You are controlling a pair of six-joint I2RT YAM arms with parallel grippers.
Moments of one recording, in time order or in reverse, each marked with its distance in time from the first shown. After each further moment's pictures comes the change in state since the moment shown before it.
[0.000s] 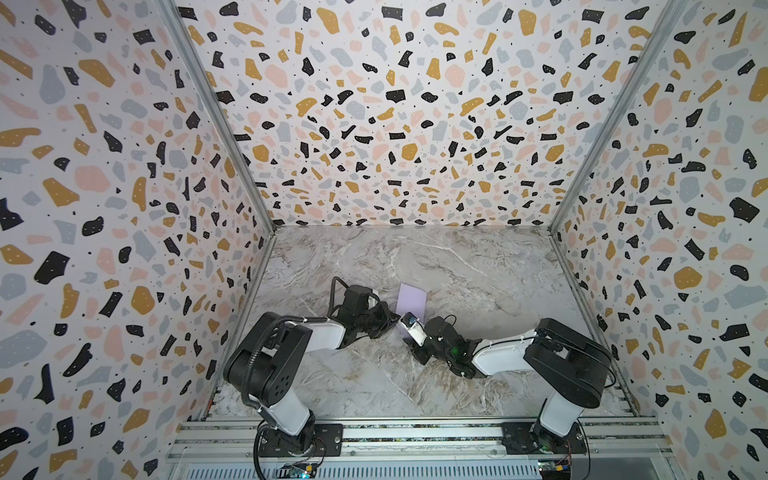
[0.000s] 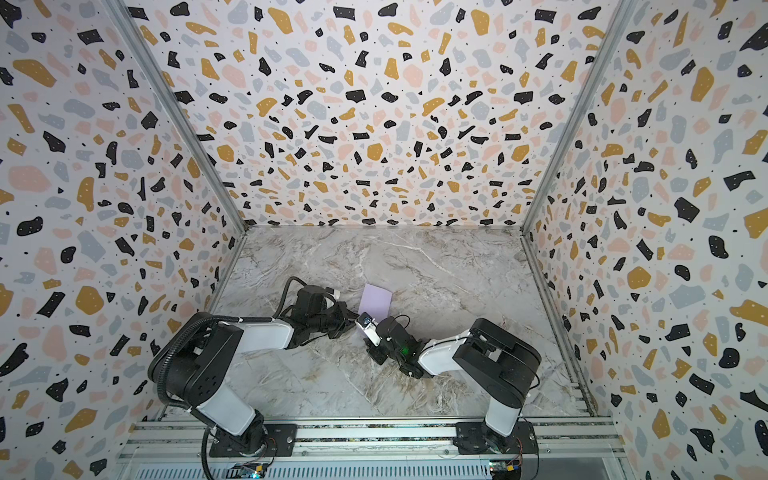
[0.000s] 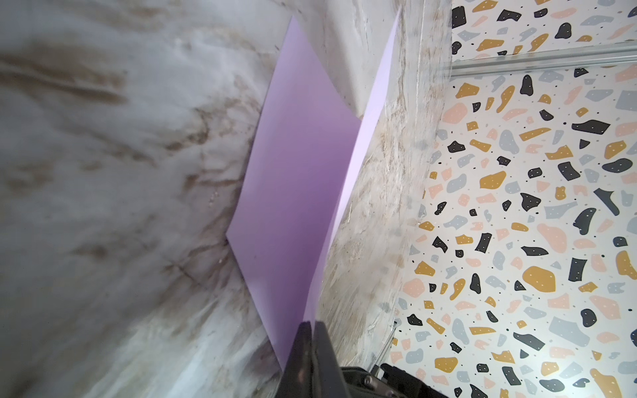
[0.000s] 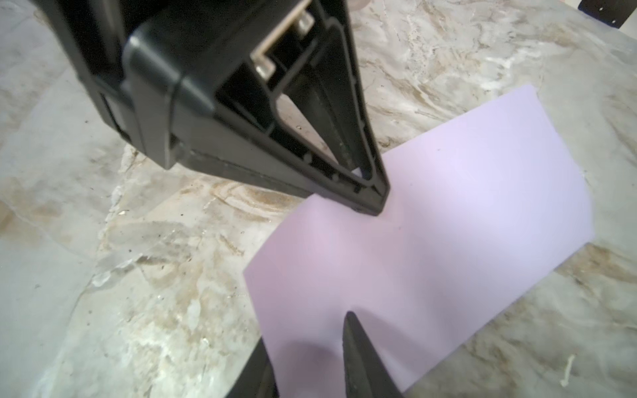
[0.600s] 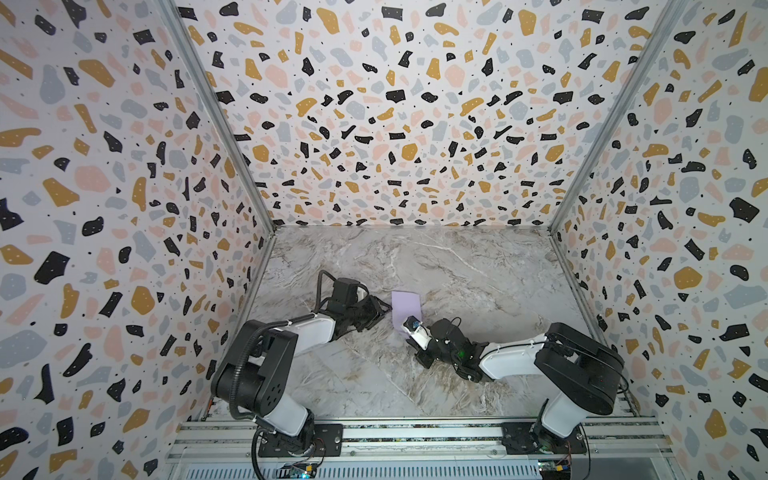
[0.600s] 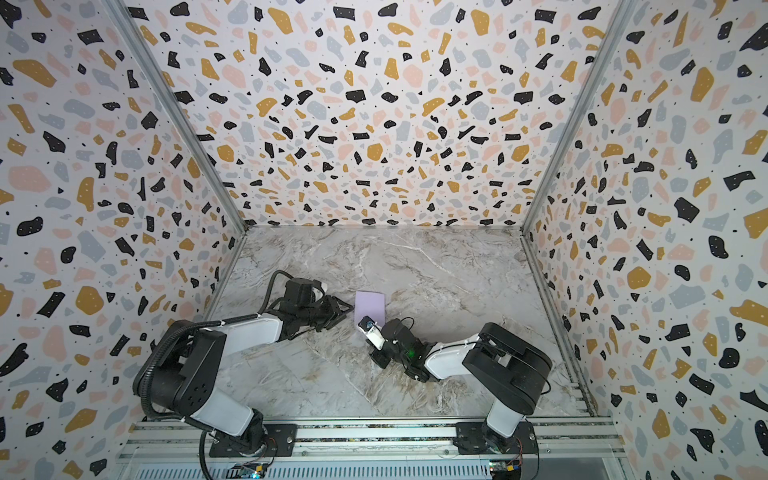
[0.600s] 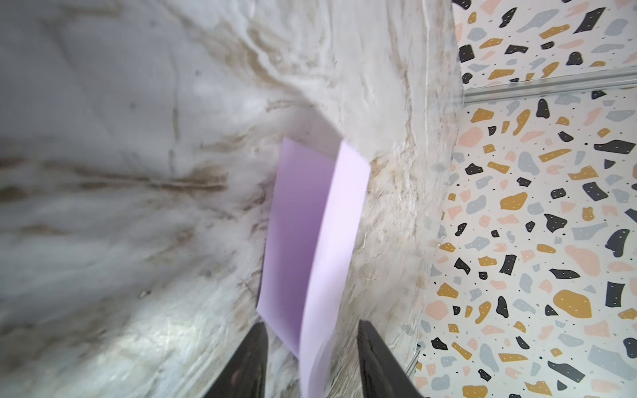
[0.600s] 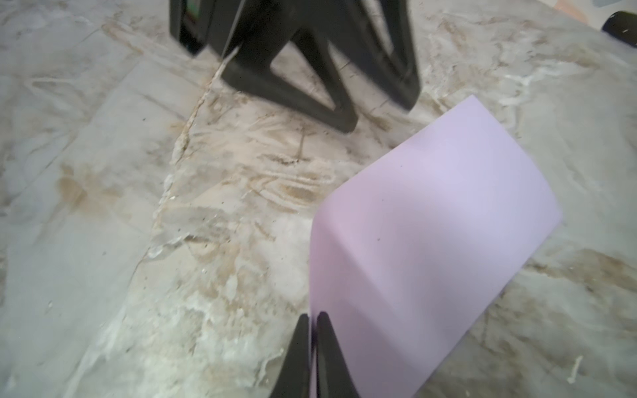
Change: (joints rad) left arm 0.101 -0.088 0.071 -0.219 -0.041 0.175; right arm -0.001 -0.065 -0.068 0.017 -0.108 -0.037
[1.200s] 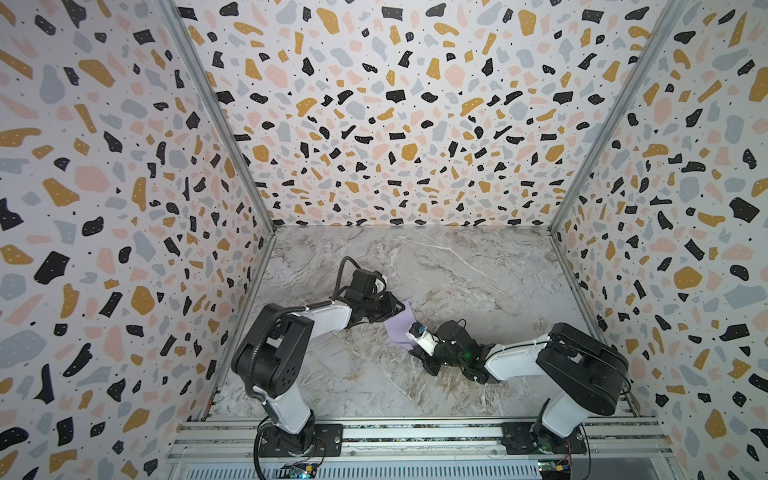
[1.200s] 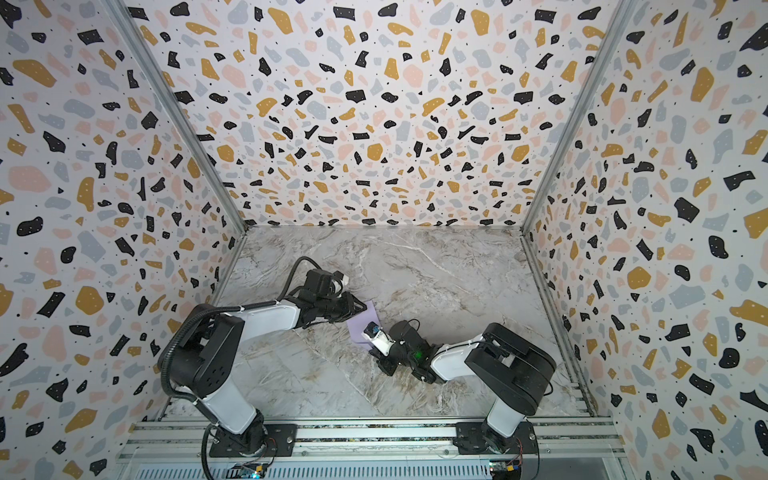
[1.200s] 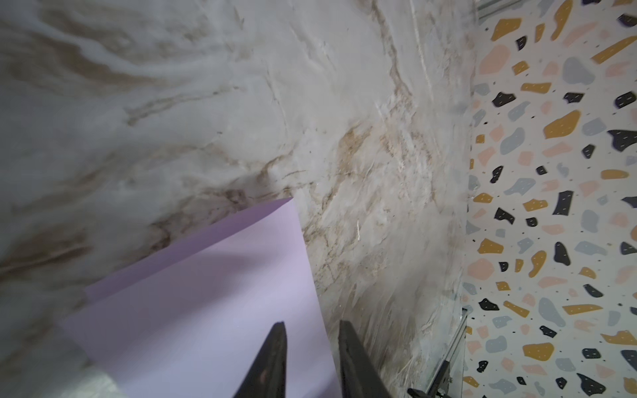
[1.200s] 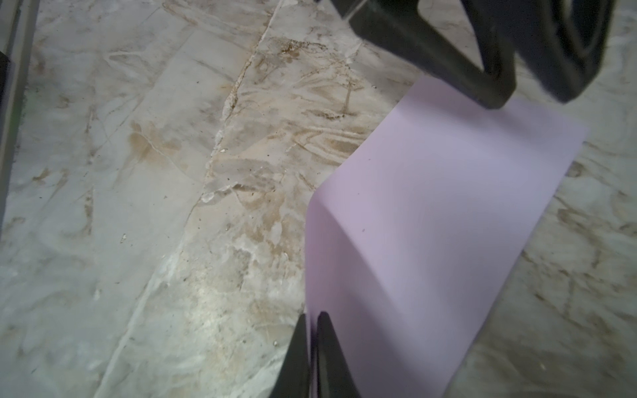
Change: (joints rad) left arm -0.101 0.173 0.183 -0.095 -0.005 0.208; right arm -0.055 -0.013 -0.056 0.002 -0.182 0.023
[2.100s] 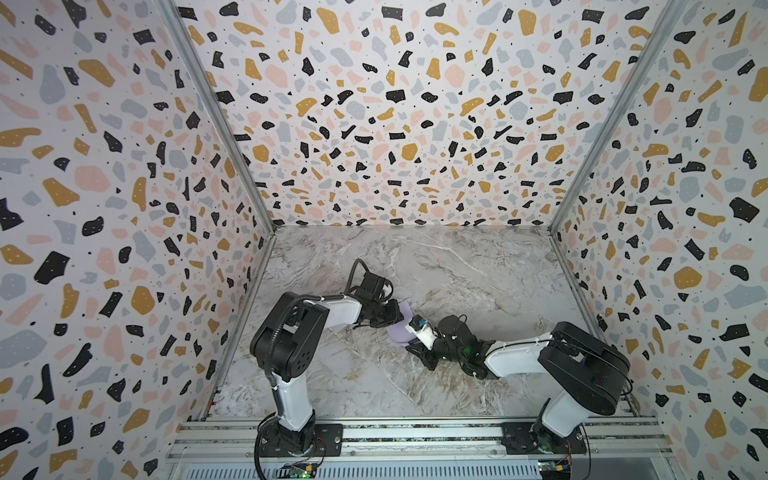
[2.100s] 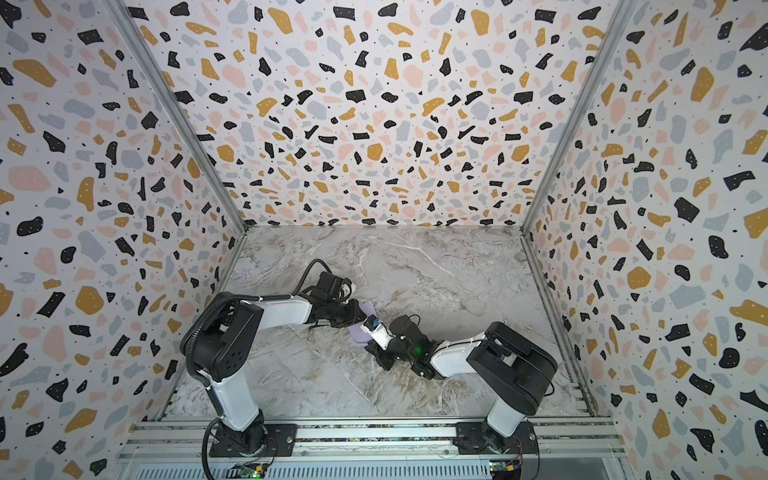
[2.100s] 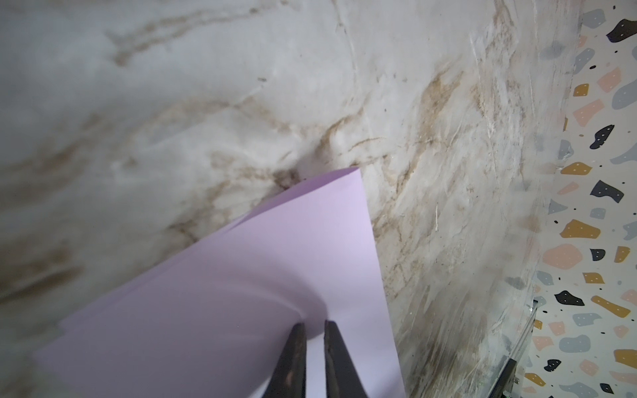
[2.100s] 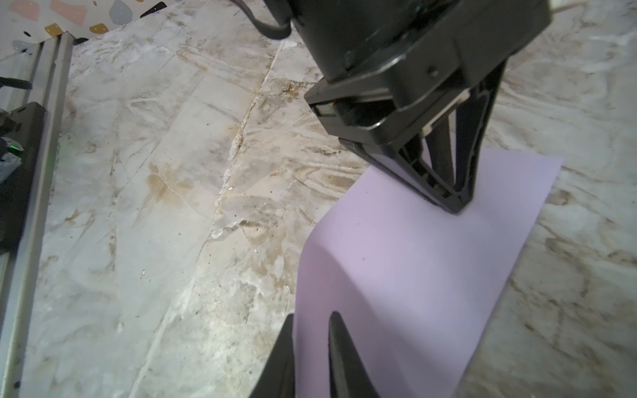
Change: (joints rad) left arm -0.029 0.111 0.064 -0.113 -0.070 0.116; right arm -0.013 -0.004 0.031 0.014 -0.029 0.048
